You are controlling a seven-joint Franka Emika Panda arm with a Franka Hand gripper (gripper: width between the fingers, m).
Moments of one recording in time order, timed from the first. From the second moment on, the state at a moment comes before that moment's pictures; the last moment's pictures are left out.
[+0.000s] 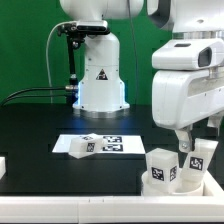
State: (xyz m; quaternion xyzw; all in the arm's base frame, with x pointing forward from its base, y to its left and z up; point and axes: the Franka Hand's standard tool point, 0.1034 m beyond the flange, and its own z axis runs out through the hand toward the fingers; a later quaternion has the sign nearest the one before) arm 0.589 0.124 0.095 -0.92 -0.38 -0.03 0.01
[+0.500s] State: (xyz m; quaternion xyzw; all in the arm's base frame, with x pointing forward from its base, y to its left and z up) arm 0.589 0.131 0.084 -0.91 -0.42 -0.03 0.01
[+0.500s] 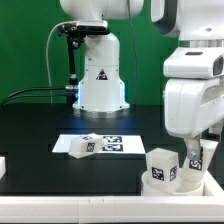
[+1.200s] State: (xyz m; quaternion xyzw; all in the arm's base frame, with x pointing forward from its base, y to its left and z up) arm 0.589 0.130 0.083 -0.98 -0.20 -0.03 0.02
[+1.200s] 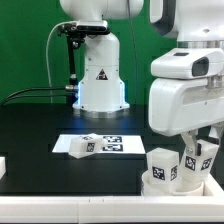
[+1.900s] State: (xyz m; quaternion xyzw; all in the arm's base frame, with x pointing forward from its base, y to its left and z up) arm 0.590 0.117 0.083 -0.98 0.20 -0.01 0.01
